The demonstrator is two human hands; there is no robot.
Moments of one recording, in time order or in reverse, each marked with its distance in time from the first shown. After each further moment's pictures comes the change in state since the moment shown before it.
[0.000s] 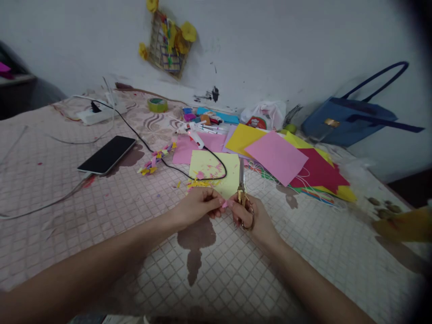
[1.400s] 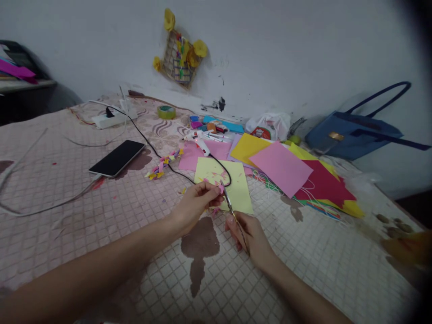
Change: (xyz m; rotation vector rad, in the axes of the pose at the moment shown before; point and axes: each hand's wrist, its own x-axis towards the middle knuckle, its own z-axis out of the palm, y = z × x) left_hand 0.002 0.002 -0.004 -0.391 0.289 0.177; right_hand -0.010 0.006 0.014 -0.191 -0.078 0.020
